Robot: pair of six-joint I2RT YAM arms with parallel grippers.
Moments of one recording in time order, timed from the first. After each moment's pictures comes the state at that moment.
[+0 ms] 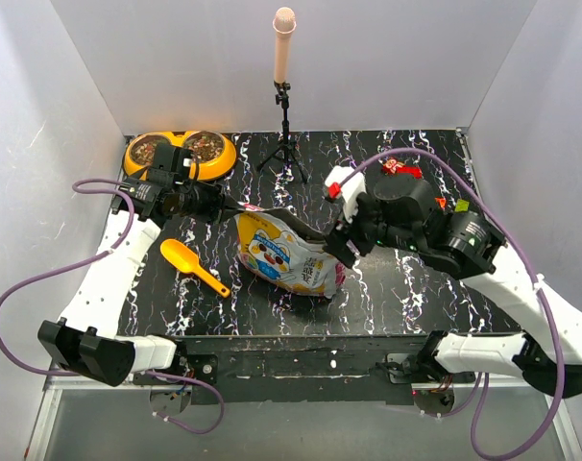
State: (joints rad) left arm -0.30 1.29 1.46 -1.06 0.27 -1.51; right arm 0.96 1.09 1.45 -0.93 -0.01 -0.15
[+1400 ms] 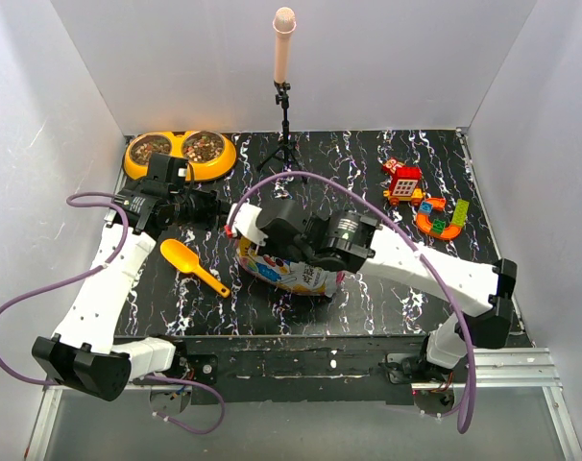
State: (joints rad) left arm -0.29 1.21 1.39 -1.04 0.28 -1.60; right arm 1.27 1.59 1.73 -0.92 0.38 -0.32
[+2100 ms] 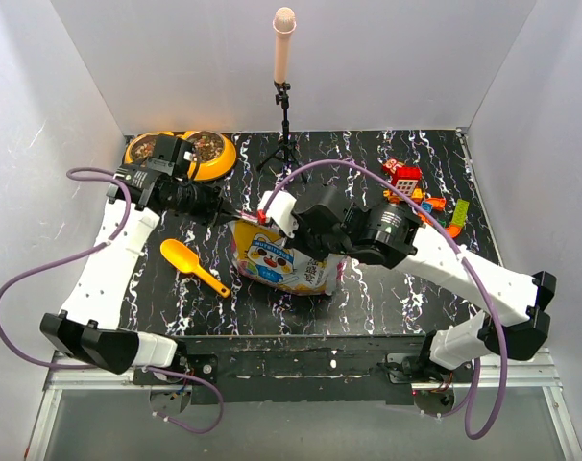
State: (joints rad) left arm -0.31 1.35 1.63 -1.30 0.24 -1.44; right arm 1.16 1.42 1.65 -0.99 0.19 -0.23
